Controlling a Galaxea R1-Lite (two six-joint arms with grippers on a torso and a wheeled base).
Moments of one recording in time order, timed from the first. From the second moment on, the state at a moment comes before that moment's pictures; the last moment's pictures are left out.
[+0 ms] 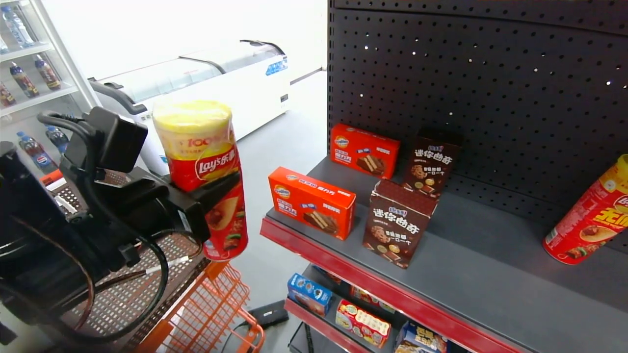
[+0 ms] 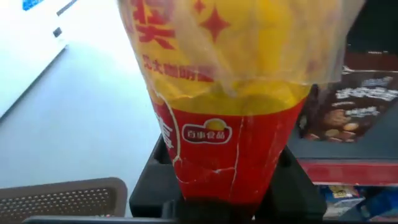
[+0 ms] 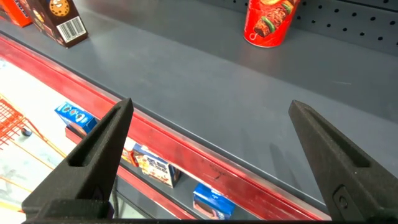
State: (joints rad) left arm -0.43 1.41 -0.54 -0.93 -0.11 0.08; right arm 0.01 0.01 0.00 0.00 -0.01 0.00
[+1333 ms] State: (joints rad) left arm -0.51 1.57 -0.61 -1.03 -0.52 0.06; right arm 0.01 0.01 0.00 0.00 -0.01 -0.01
